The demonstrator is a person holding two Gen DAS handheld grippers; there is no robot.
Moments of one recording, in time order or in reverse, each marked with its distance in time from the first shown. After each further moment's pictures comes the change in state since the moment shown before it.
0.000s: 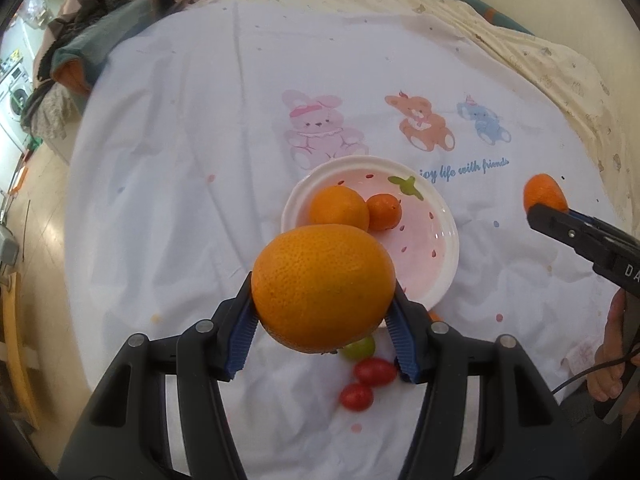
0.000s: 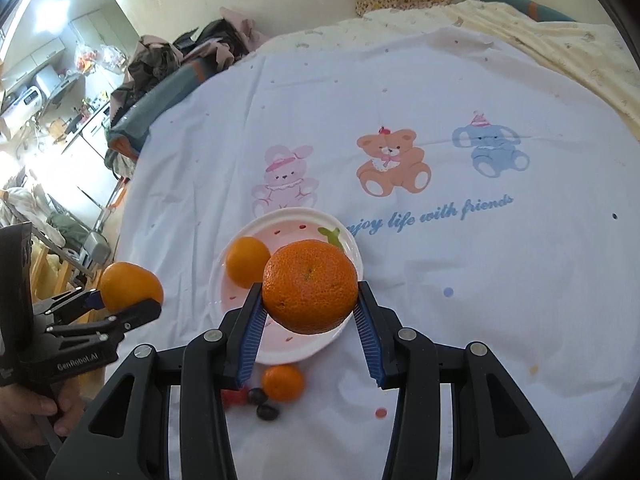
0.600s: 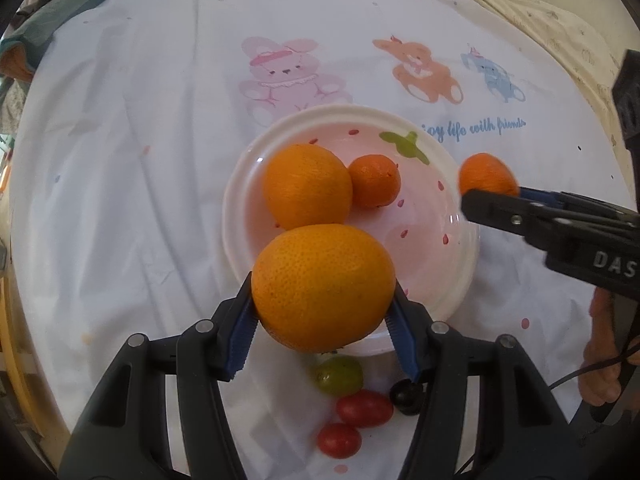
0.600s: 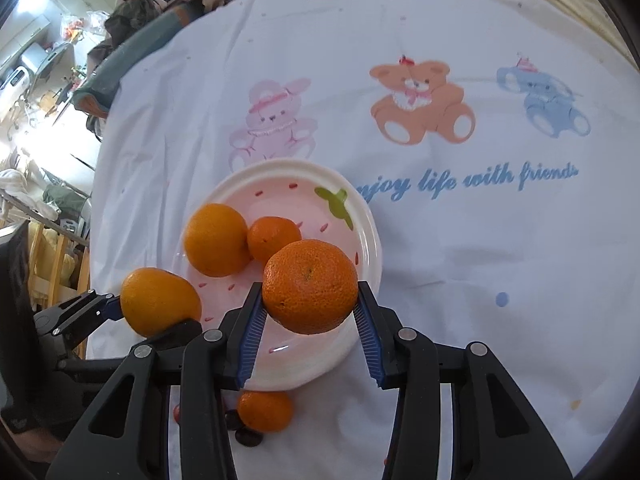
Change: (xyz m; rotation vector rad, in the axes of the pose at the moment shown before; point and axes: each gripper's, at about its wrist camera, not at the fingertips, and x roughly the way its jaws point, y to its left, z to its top) left arm 0.080 -0.025 0.000 0.033 0.124 -0.024; right arm 0.098 -0.015 0.006 0.014 0.206 0.027
